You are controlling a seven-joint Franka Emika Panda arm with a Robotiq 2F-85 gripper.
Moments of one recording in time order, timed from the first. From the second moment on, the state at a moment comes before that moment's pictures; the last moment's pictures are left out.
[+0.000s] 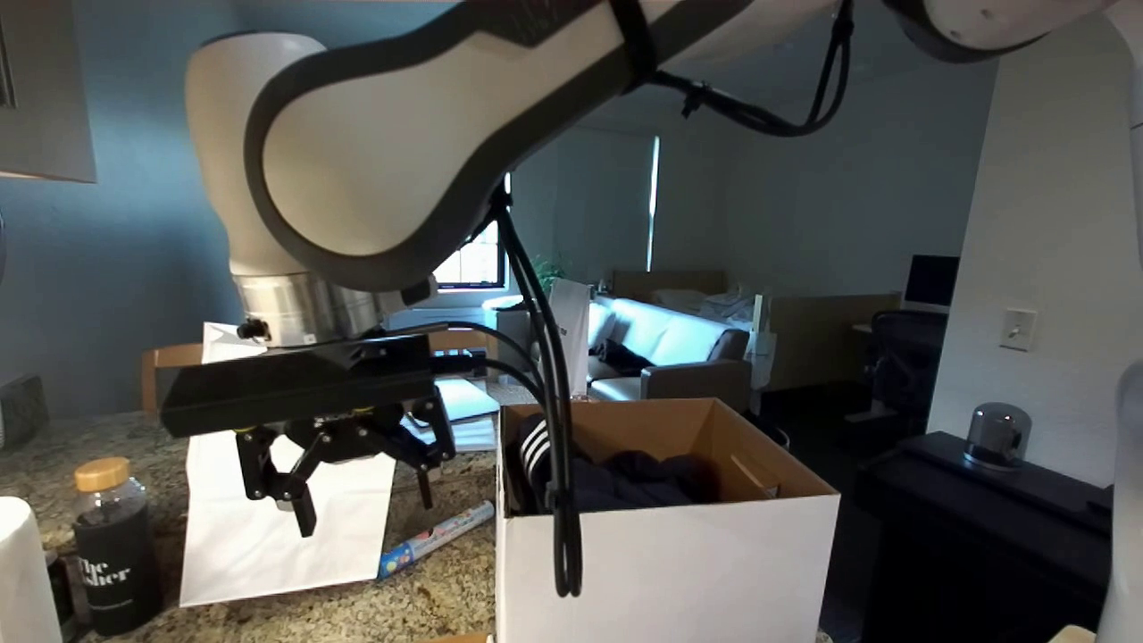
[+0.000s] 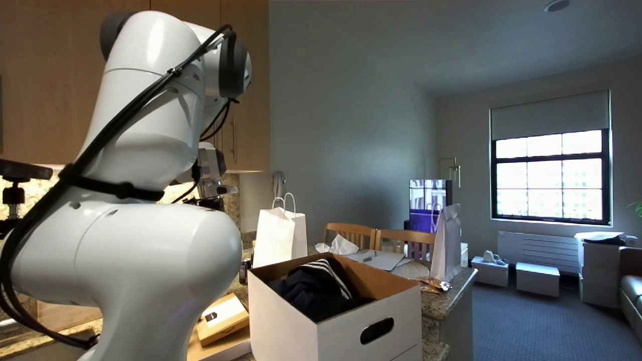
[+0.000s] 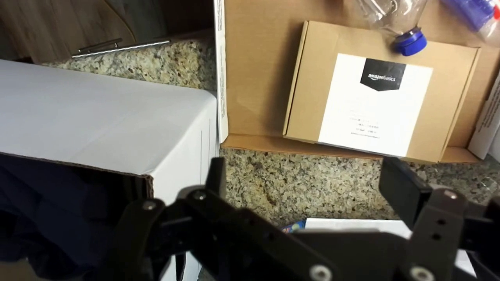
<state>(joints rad) 0.47 0.22 0.47 -1.96 -0.31 2.09 1.34</state>
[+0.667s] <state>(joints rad) 0.62 0.50 0.38 -1.73 -0.33 1.98 1.06</state>
